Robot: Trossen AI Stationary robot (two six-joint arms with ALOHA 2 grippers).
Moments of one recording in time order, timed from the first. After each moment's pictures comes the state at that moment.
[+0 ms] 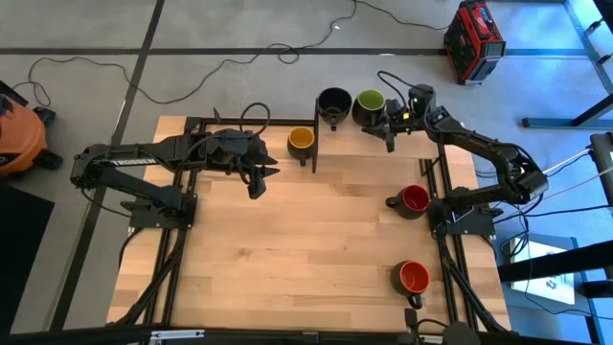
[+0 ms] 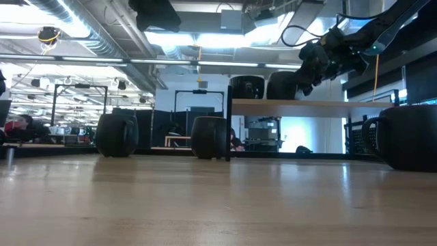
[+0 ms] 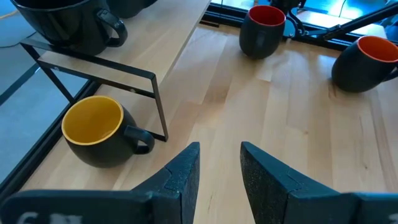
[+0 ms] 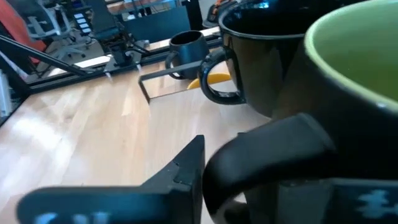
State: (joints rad) left arm 0.12 1.14 1.13 -0.58 -0.13 -0.16; right arm -1.01 1.31 0.76 0.07 -0.90 -0.21
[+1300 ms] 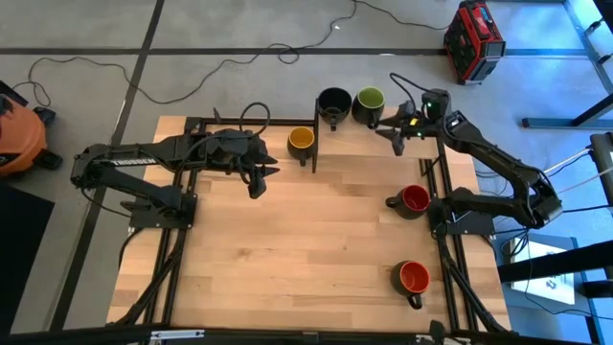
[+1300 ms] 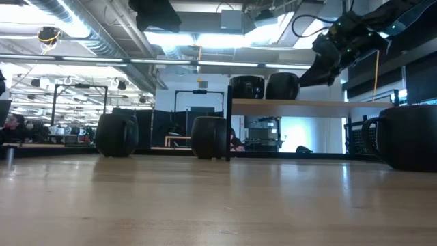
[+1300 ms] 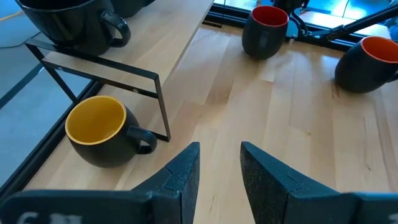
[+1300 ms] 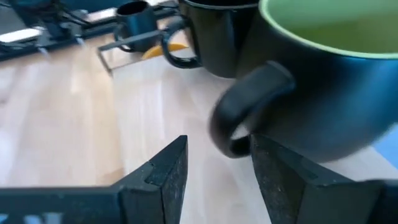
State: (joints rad) left arm 0.12 1.14 1.13 -0.58 -0.14 -0.16; right arm -1.01 1.07 0.76 -0.25 -0.63 -0.27
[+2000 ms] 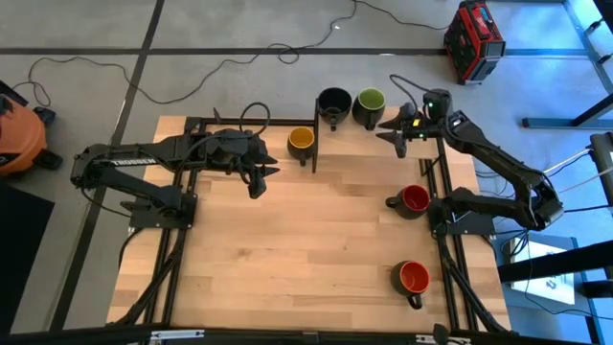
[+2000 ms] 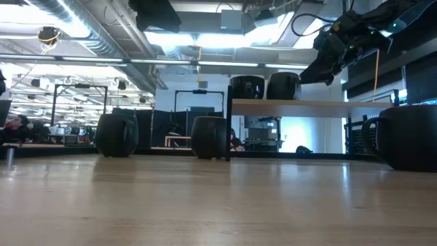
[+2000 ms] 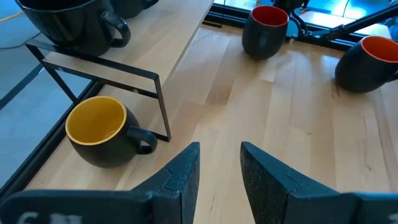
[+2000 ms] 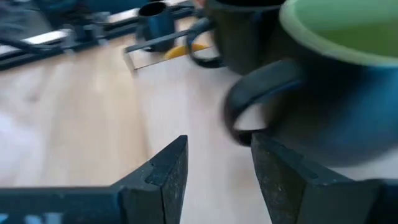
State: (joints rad) left arm 0.12 1.14 1.13 -0.58 -0.14 -0.15; right arm -1.01 1.05 0.78 -0.31 -0.68 -0.27
